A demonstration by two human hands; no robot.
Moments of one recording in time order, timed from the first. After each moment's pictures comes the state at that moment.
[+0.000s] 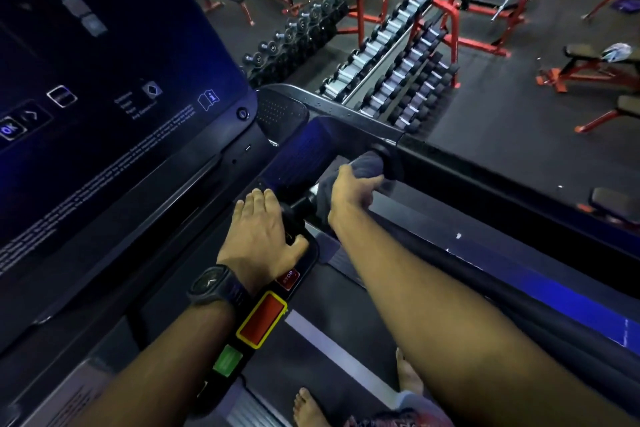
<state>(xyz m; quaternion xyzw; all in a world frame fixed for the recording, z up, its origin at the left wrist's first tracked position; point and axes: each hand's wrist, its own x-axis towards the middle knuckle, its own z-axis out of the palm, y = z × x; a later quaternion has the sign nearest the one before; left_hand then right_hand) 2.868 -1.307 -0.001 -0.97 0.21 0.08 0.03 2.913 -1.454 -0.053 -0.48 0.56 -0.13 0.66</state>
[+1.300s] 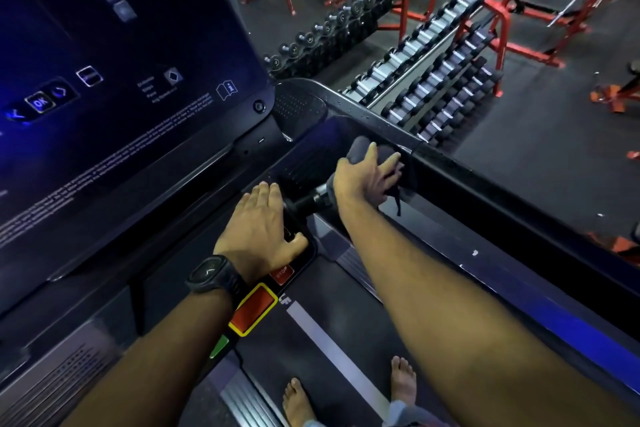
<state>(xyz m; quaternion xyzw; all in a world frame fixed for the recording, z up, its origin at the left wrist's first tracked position) 2.864 -1.311 0.004 -0.98 0.19 0.10 0.02 2.917 -1.477 -0.034 -0.78 0.42 -0.05 0.46</state>
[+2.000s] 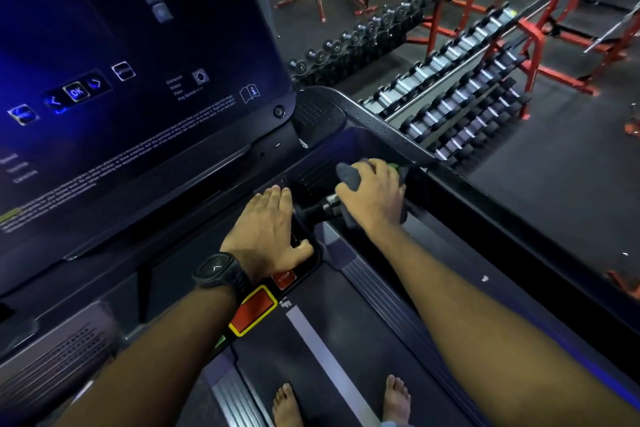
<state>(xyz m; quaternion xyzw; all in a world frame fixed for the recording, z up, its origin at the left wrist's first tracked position) 2.864 -1.311 0.001 -0.98 0.19 0.08 0.03 2.907 -1.510 -0.047 -0.95 0.14 -0.05 0.27</state>
